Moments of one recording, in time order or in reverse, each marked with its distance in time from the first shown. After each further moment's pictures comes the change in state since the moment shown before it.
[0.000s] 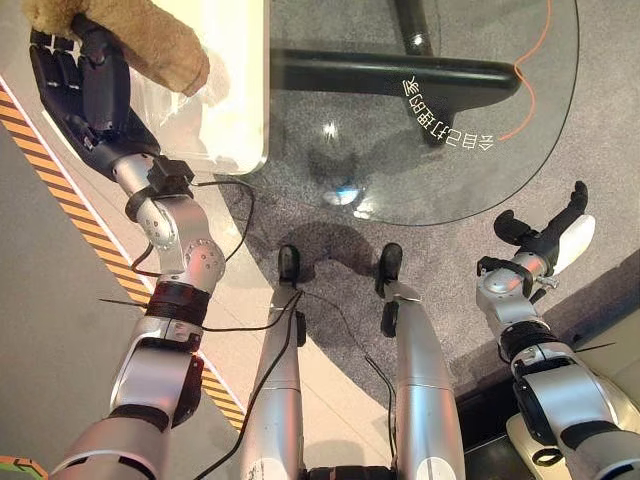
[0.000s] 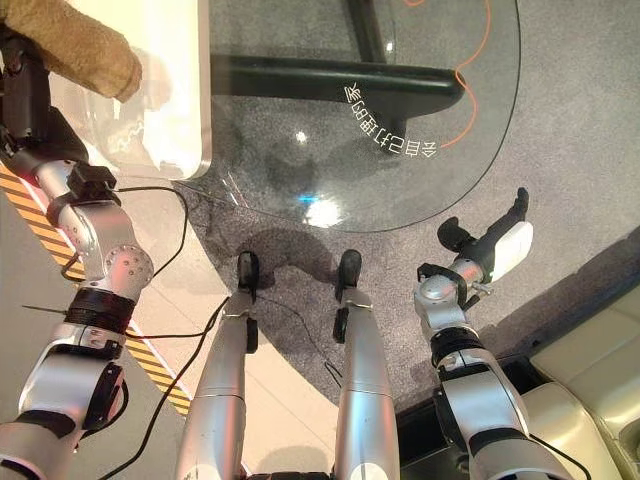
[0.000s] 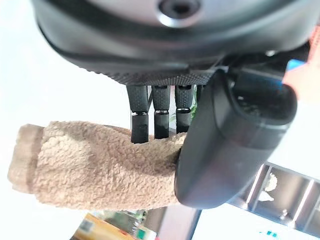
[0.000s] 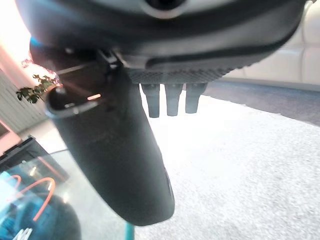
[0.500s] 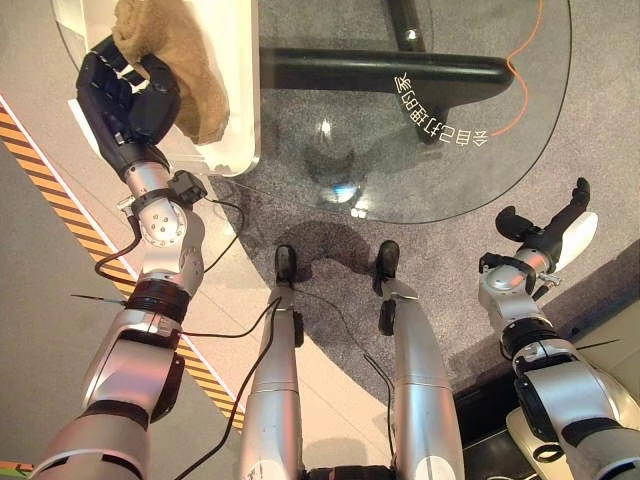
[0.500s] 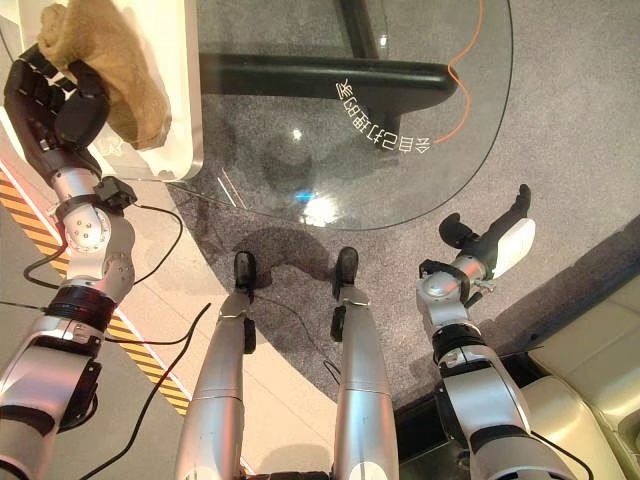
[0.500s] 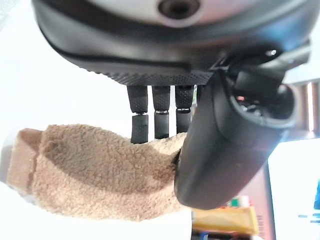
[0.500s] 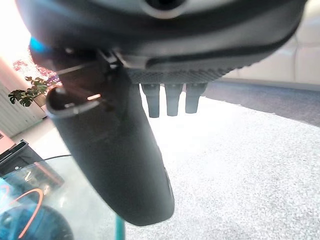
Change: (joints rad) left arm -0.045 0.091 -0.128 0.184 0.227 0.213 0.078; right arm -0.018 -0.018 0.002 0.016 0.012 -0.025 0.026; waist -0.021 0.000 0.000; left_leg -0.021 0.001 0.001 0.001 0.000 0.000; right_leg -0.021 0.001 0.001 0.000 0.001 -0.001
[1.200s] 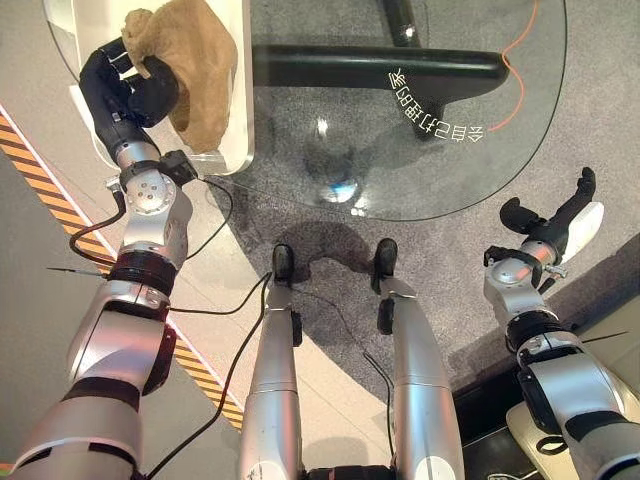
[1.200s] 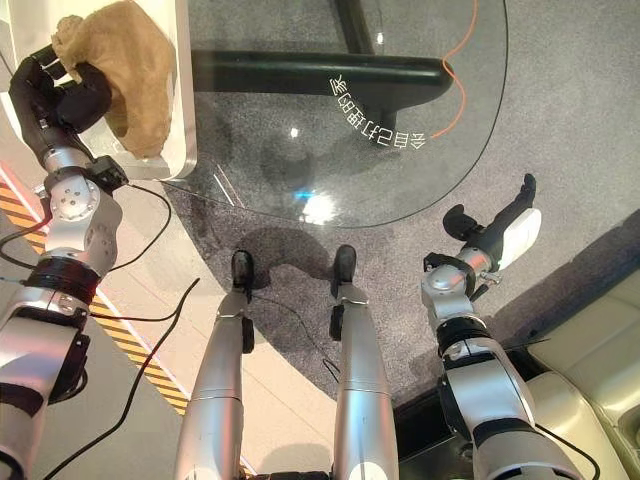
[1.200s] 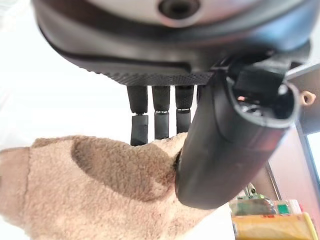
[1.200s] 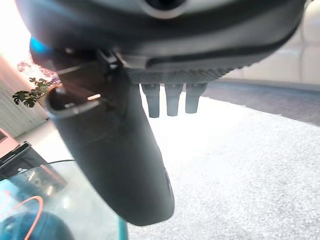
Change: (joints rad) left arm -0.146 0.052 -0.033 0.140 -0.027 0.207 0.022; right arm -0.042 -0.013 0.023 0.034 0.006 -0.012 0.018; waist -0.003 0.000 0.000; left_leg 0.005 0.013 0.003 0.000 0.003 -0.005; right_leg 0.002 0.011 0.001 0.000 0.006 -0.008
